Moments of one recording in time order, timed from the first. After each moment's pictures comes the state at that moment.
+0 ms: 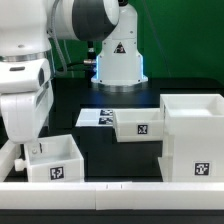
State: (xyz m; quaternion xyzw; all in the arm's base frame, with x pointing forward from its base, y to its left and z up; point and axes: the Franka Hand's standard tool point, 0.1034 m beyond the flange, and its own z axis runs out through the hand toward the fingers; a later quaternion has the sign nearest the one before) arm 0.514 -0.170 0.020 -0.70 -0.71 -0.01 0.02
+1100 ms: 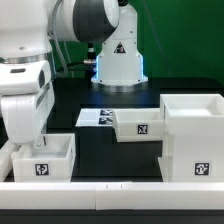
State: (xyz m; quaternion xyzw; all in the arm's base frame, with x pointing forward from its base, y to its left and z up) arm 0.513 -0.170 0.019 -0.70 -0.71 -0.01 0.02
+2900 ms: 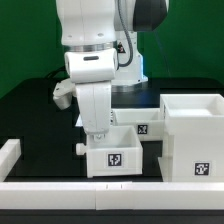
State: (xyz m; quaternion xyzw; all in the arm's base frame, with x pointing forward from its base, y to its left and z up) arm 0.527 -0.064 0.037 -0.69 -0.73 -0.02 0.02
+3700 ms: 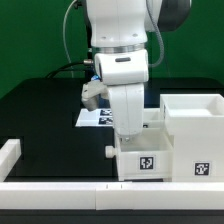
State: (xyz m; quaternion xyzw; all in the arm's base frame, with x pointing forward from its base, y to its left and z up) arm 0.537 -0.013 0.036 -0.70 -0.72 -0.03 0.02
